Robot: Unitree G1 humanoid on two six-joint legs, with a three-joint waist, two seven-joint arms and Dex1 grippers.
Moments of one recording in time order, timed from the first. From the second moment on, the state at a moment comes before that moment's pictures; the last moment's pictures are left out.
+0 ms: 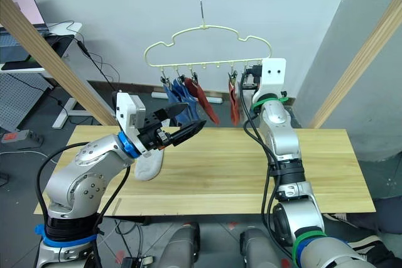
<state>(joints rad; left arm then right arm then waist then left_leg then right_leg) -0.34 0.45 0.10 -0.39 -0.65 0.66 -0.62 -0.80 -0.06 -0.08 0.26 0.08 0.32 -0.01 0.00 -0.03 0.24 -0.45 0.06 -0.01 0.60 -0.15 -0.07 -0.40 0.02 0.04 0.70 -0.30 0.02</state>
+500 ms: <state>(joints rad) -0.42 0.54 0.06 0.41 -0.20 0.37 -0.45 -0.78 -0.26 -0.02 0.07 0.16 0.62 0.31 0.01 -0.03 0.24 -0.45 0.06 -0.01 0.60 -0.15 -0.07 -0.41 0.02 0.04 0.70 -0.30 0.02</state>
